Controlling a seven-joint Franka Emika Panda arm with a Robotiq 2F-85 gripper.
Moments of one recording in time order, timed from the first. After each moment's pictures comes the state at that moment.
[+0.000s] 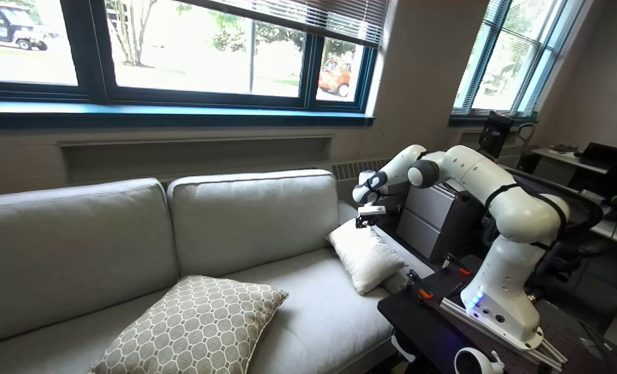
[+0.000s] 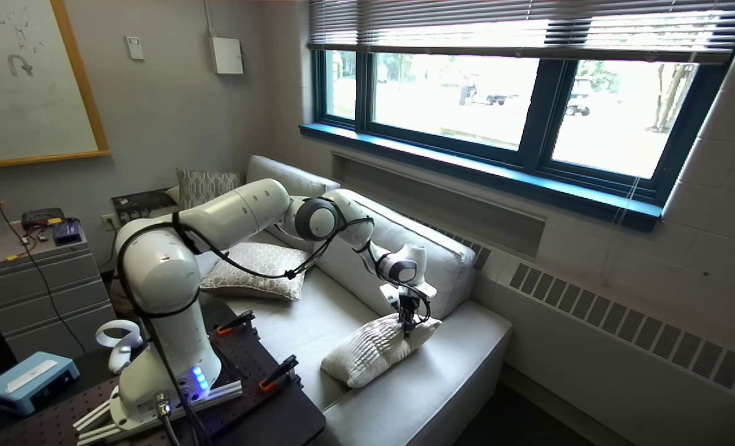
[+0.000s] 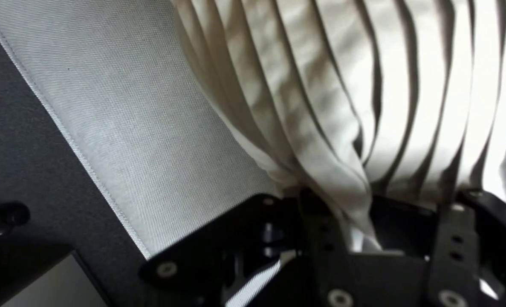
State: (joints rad) arm 0.00 1.30 -0.26 -1.18 0.10 2.32 0.43
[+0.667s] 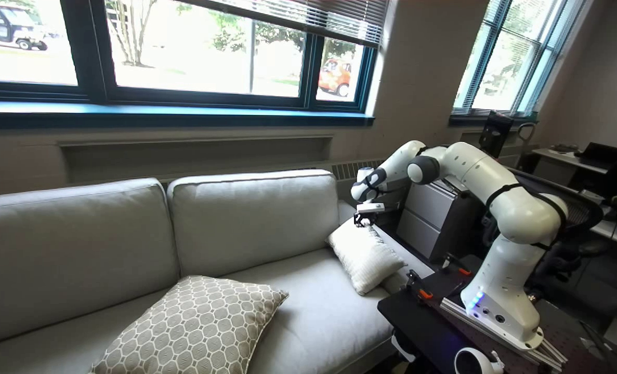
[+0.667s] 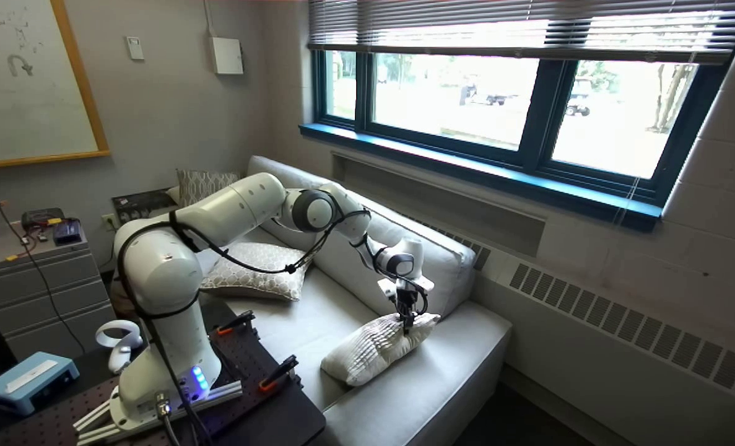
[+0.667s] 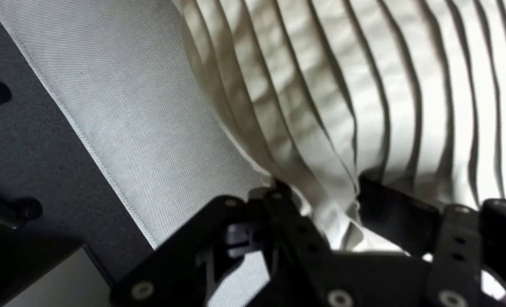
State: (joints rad) arm 0.04 1.24 -0.29 -1.24 0.10 2.32 0.45
